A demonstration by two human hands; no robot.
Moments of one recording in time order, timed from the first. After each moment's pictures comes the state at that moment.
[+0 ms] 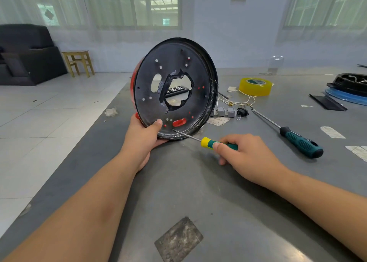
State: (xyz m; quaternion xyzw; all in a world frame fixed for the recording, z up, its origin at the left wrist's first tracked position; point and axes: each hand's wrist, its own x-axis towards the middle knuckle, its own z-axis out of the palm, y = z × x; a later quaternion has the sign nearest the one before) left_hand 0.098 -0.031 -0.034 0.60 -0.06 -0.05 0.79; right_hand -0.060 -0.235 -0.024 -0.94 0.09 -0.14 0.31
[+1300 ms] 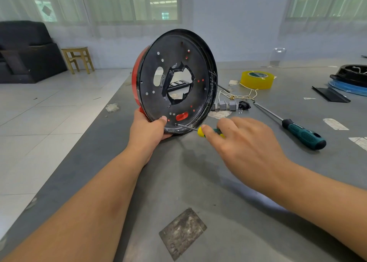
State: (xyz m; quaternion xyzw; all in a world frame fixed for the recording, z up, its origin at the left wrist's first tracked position) left_hand 0.101 -0.036 -0.041 0.65 -0.06 -0.01 0.76; right_hand -0.077 -0.201 -0.002 -0.89 -0.11 -0.36 -0.27
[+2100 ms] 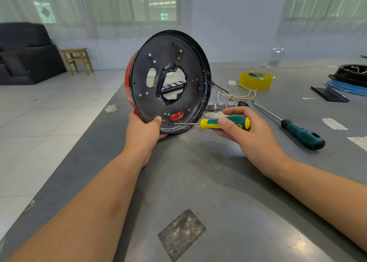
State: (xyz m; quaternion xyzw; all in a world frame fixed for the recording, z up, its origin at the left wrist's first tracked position) left_hand 0.108 -0.034 -0.046 0.63 -0.06 0.02 0.77; right_hand -0.053 -0.233 -0.024 -0.75 0.06 -0.26 0.60
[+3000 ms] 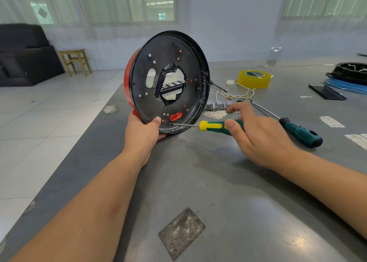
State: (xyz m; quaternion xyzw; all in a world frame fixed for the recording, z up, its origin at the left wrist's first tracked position) left_hand 0.103 -0.034 -0.044 0.63 -0.05 0.01 0.77; right_hand -0.063 -0.254 -0.015 -0.95 -0.01 -0.30 0.10
